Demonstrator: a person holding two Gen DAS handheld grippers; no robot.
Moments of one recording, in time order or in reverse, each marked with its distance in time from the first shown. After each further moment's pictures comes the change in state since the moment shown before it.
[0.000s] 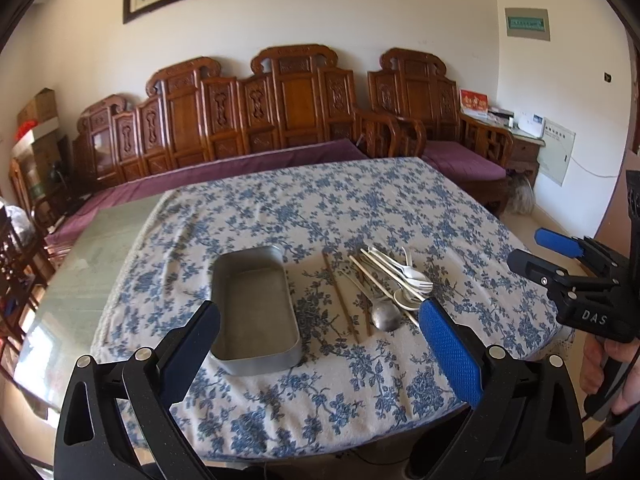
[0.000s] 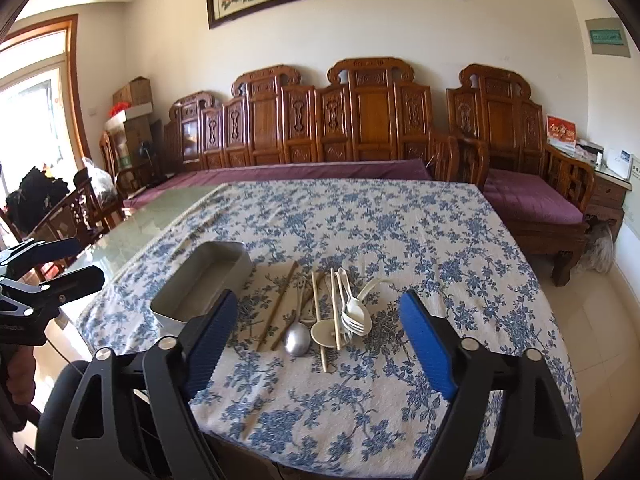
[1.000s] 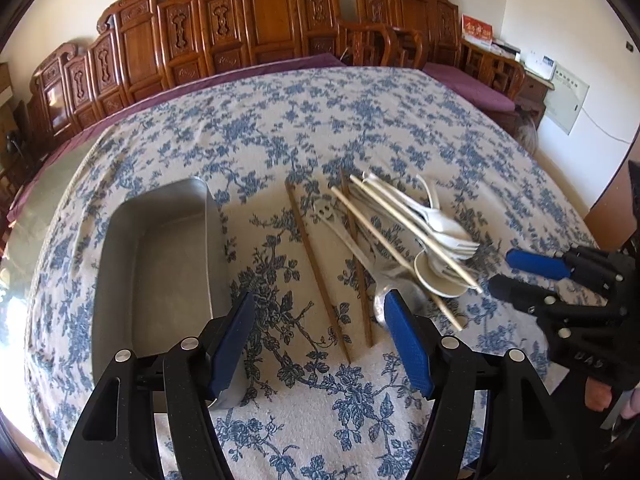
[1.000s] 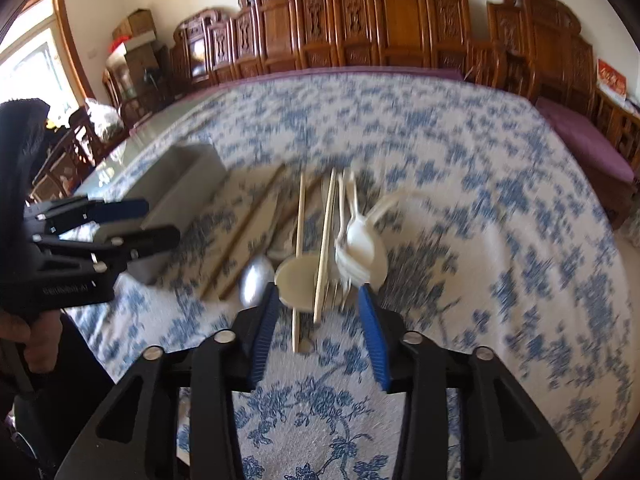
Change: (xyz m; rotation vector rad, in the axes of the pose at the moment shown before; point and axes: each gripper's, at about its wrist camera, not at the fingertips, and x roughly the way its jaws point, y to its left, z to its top) left arm 0.182 -0.021 -0.017 0.019 0.287 -0.065; right arm 0.158 -0.034 -0.057 -0.006 0.343 0.120
